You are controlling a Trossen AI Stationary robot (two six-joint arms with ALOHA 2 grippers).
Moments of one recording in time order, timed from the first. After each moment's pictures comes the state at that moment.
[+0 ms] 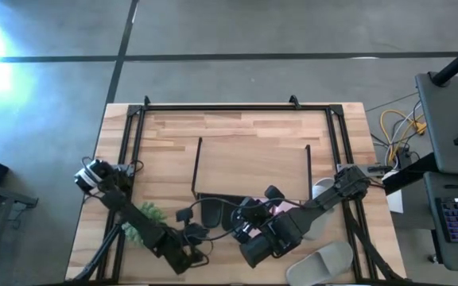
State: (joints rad) left arm -0.78 1.84 1.00 -0.24 -0.75 -0.85; right arm 0.57 2.15 2.23 -1.50 0.78 1.18
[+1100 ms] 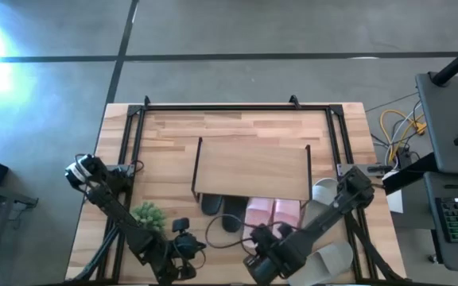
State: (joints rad) left arm -0.87 1.74 1.06 -0.24 -0.71 -0.86; right arm 0.68 2.15 1.94 -1.23 0.28 1.58
